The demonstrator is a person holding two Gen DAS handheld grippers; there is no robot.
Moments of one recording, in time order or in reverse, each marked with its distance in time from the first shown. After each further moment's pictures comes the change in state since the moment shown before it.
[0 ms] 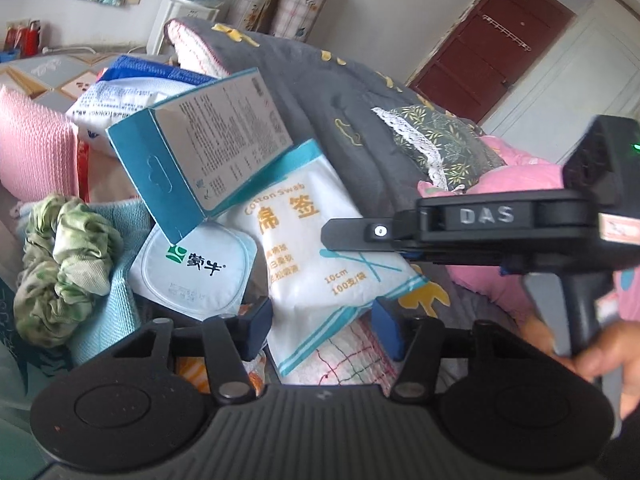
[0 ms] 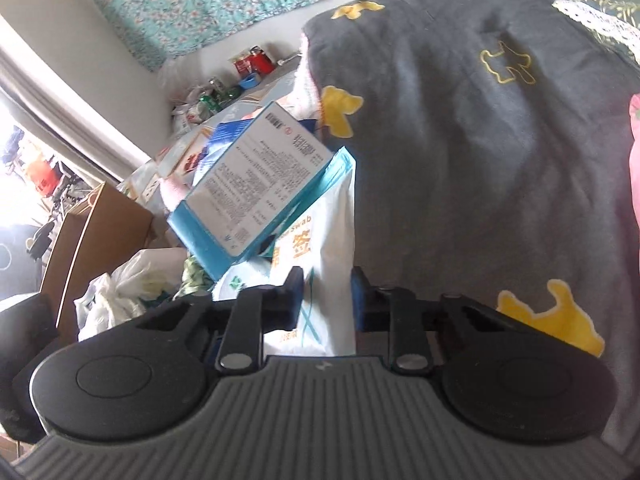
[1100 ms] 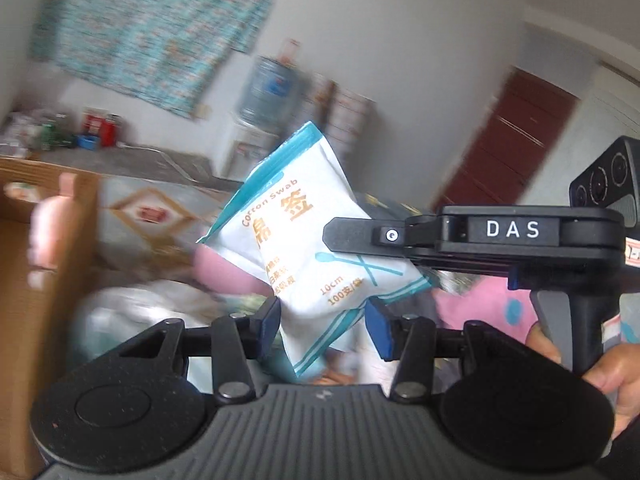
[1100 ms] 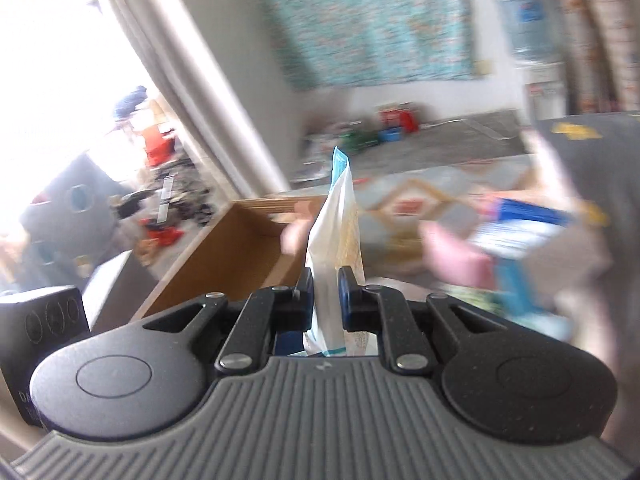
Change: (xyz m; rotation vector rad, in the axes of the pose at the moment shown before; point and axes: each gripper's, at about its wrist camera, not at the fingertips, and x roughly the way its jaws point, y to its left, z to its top) left arm -0.285 0.061 -0.039 -0.035 -0.368 0.160; right arm -0.081 0.249 -0.035 -0.317 -0.144 0.292
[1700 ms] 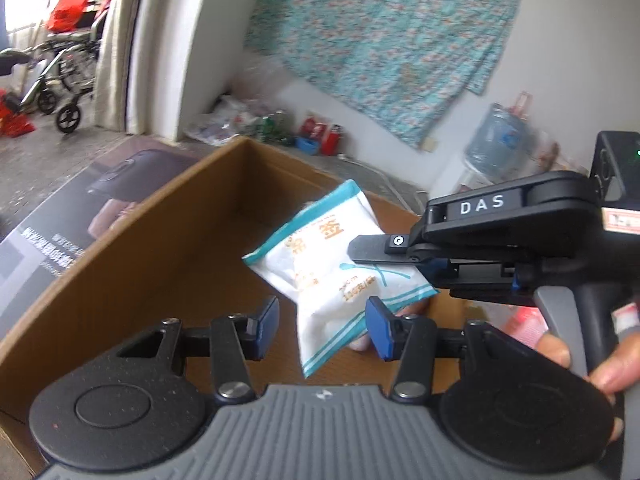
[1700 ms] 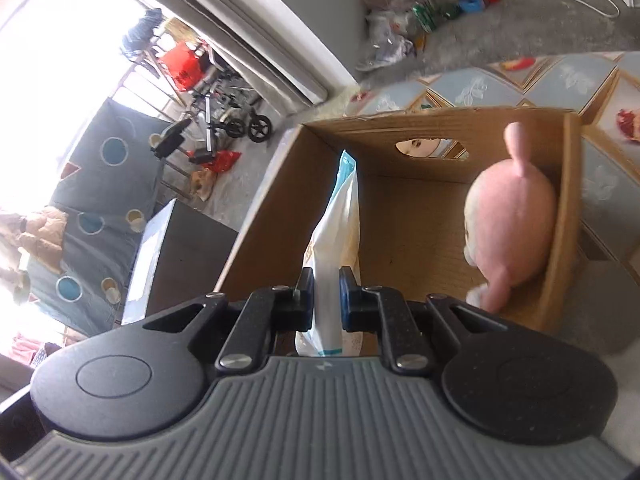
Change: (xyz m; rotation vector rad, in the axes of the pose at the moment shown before) left arm -0.044 0.227 0.051 -0.273 -0.054 0.527; right arm 0.332 0.128 0.038 0.152 0.361 0.148
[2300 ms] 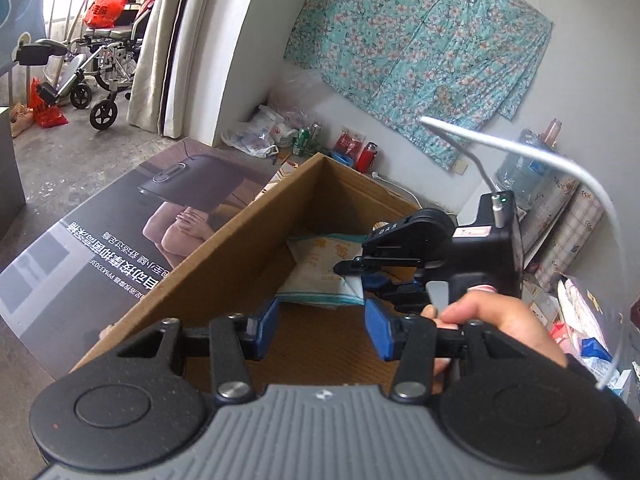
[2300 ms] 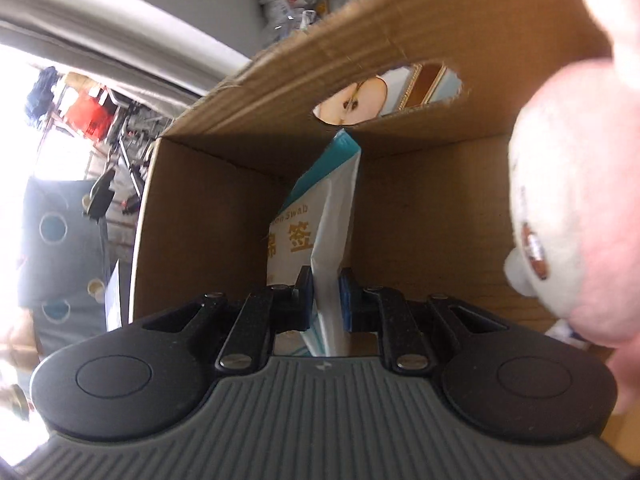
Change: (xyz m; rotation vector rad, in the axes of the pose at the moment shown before) left arm -0.026 0.064 -0.003 -0.050 -0.053 0.040; right arm 0.149 -0.045 0.009 0.333 0.007 -0.122
